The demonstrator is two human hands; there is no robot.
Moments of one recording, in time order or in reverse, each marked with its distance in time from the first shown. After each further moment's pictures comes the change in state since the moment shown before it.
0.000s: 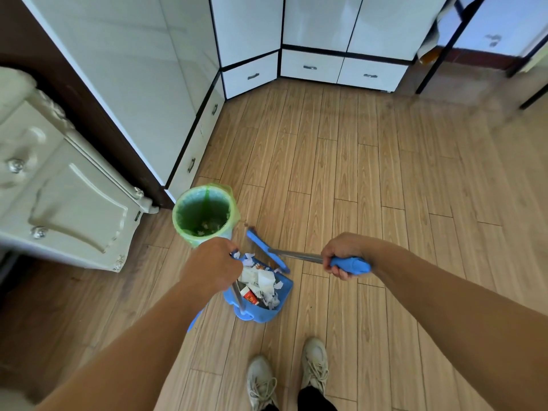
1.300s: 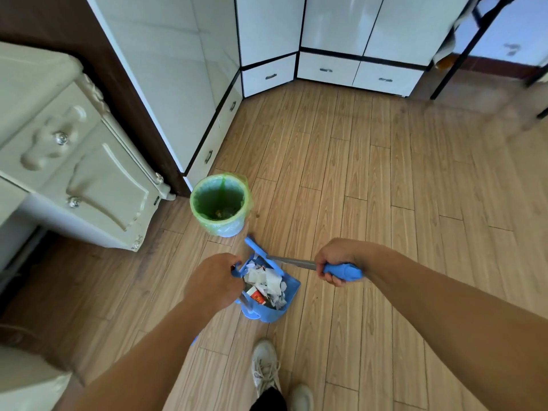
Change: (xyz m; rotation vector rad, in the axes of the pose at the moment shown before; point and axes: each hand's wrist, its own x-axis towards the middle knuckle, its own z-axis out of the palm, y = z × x) left_hand -0.068 -0.062 0.035 -0.077 0.069 -0.022; right_hand -0.026 0.026 0.070 -0.149 -0.039 -0.036
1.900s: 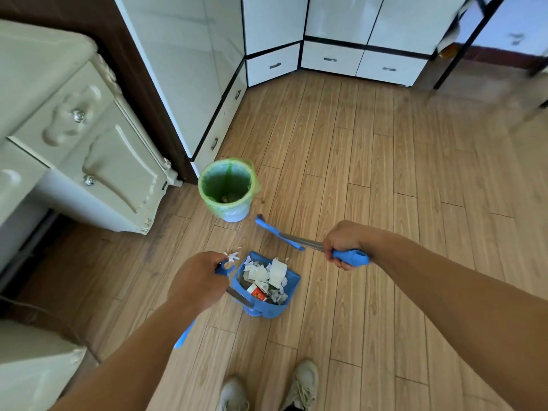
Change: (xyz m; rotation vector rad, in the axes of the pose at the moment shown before) left_hand -0.057 -0.063 -0.002 -0.104 0.037 -0.004; right_hand -0.027 0.027 0.043 -0.068 0.167 -0.125
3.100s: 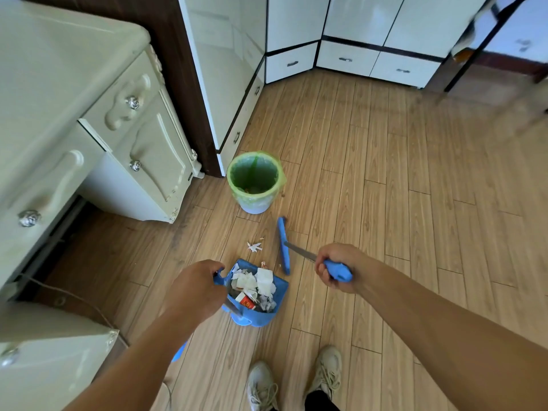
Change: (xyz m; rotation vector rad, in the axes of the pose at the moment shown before) left_hand -0.044 -0.118 -0.074 0.043 0.011 -0.077; right_hand -0.021 -0.030 0.161 0.773 -0.001 0.140
